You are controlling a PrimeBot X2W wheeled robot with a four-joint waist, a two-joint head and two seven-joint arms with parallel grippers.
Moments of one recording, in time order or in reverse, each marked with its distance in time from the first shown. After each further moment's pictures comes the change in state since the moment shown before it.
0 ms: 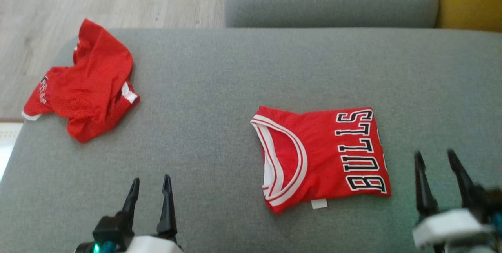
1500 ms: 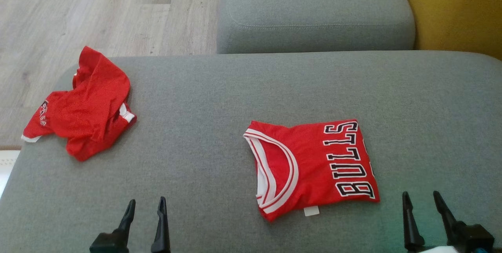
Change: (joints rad) left arm 0.070 0.000 0.059 0.057 0.046 -0.078 0.000; right arm 0.110 0.049 -0.013 0.166 -0.029 0.000 -0.138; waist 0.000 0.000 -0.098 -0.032
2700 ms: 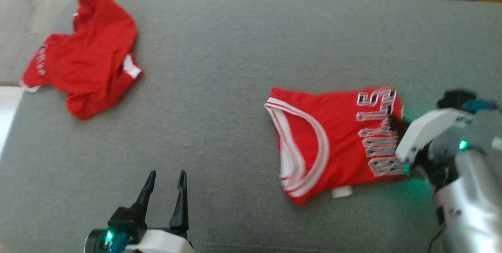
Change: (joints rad) left arm -0.109 0.000 -0.090 0.000 -0.001 0.010 0.000; right arm -0.610 -0.092 0.050 0.350 0.404 0.000 0.738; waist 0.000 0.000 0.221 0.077
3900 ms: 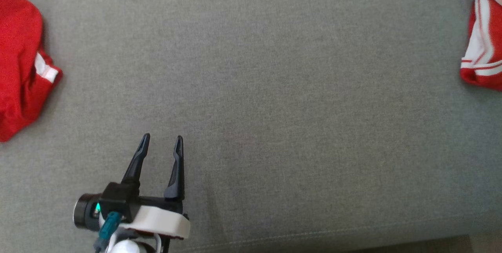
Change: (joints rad) left arm -0.080 0.003 0.033 -0.102 0.078 -0.035 0.000; right arm -0.396 -0.272 -0.396 0.080 -0.696 0.000 -0.482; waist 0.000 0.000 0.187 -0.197
